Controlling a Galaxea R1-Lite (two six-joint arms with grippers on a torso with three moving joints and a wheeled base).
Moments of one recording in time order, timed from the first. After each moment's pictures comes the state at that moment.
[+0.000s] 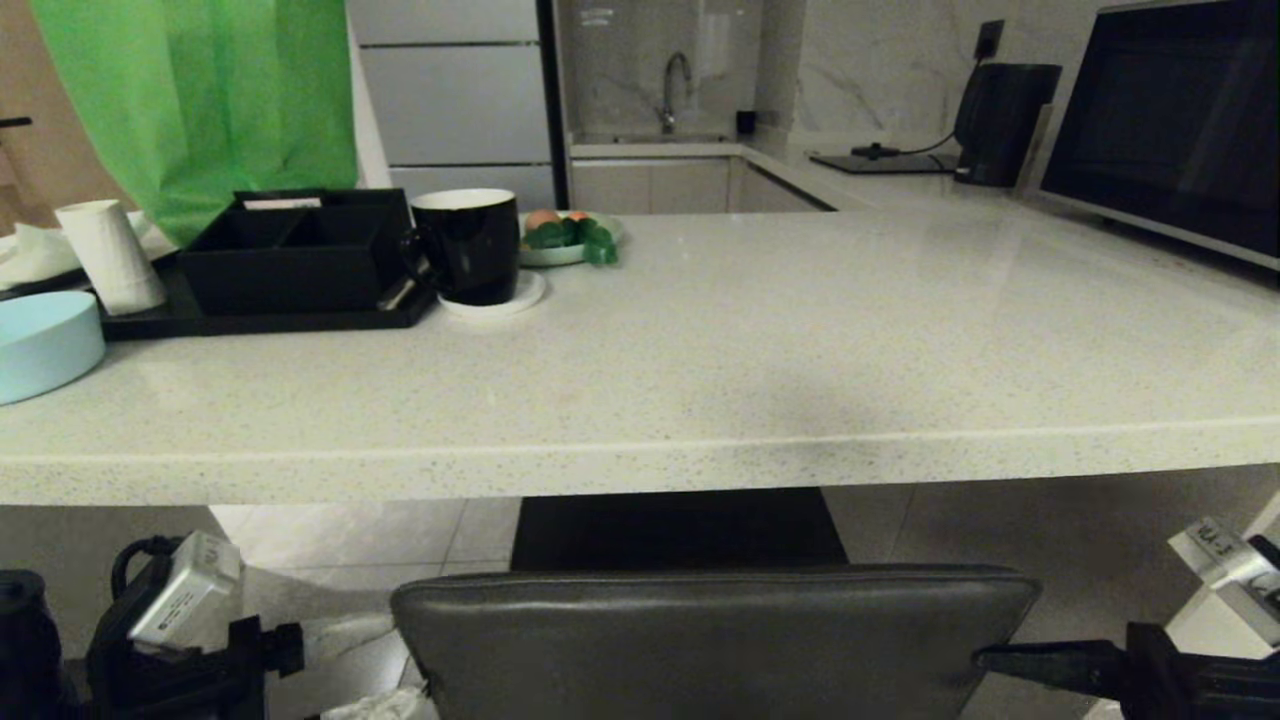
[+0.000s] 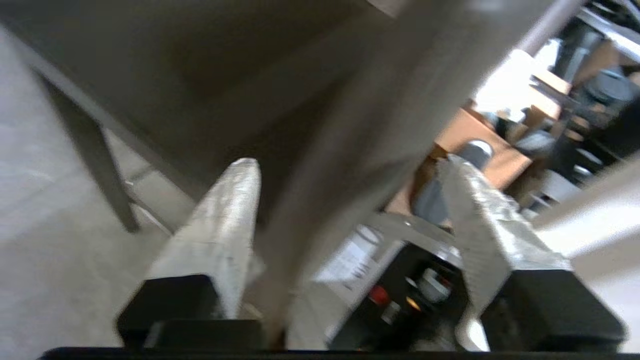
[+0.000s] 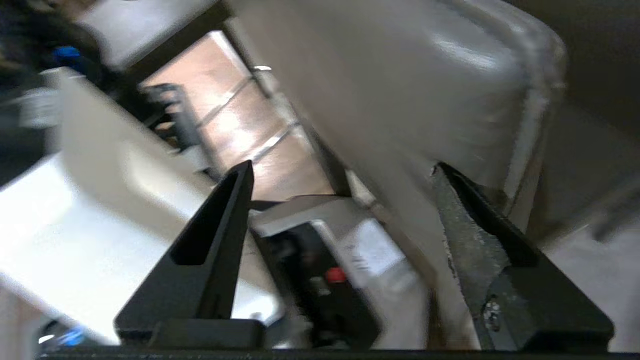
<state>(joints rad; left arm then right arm) -0.10 1.42 -0.01 -1.06 -0.83 0.04 0.16 1.18 -0.23 -0.51 0.90 -0.09</state>
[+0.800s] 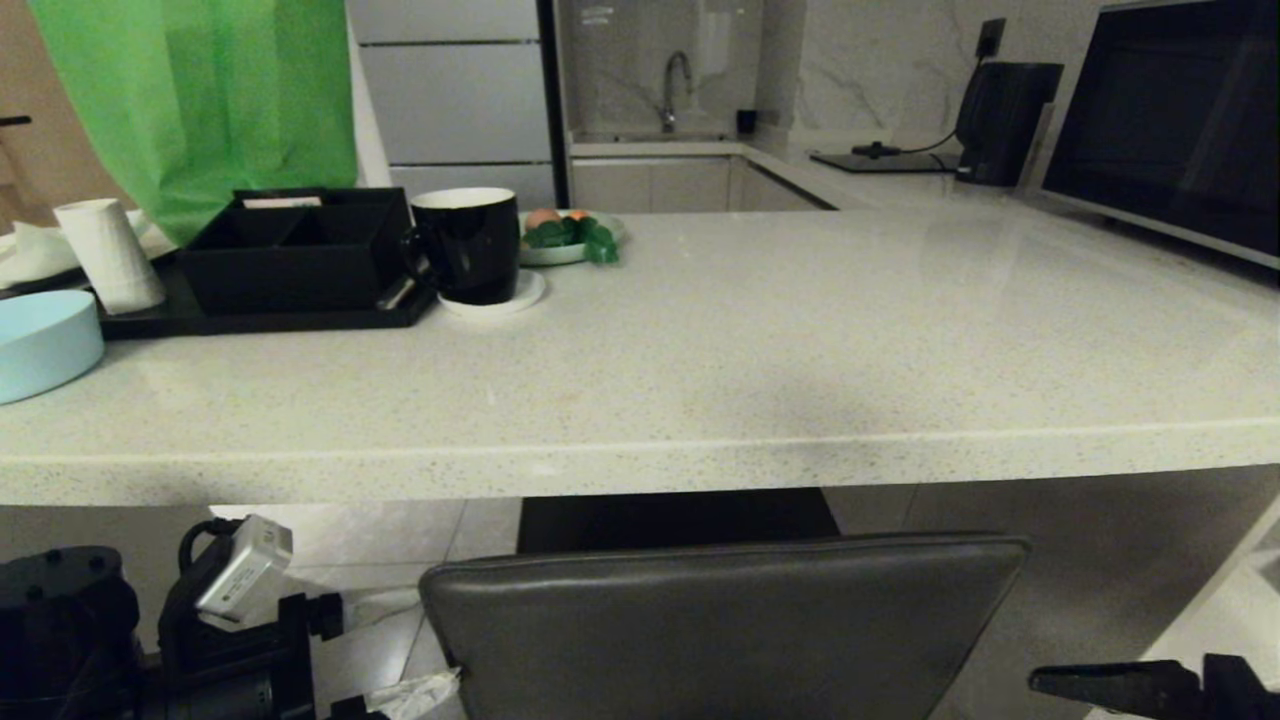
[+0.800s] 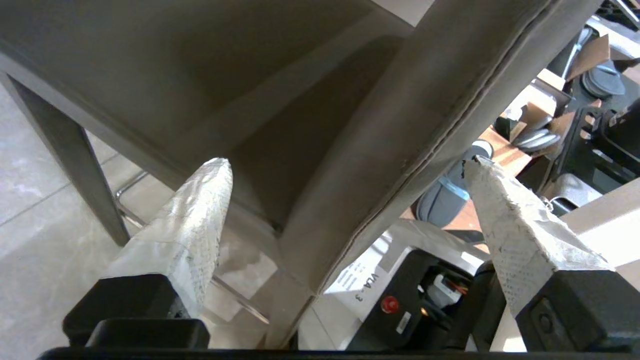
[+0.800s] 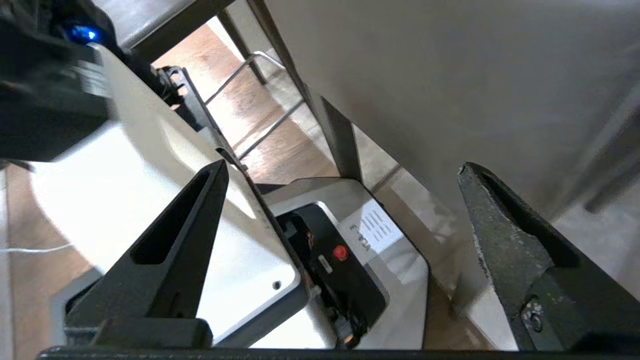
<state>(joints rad) -0.12 1.64 0.00 -1.28 -0.86 0.04 0.16 0.96 -0.34 -0.10 0.89 -0.15</state>
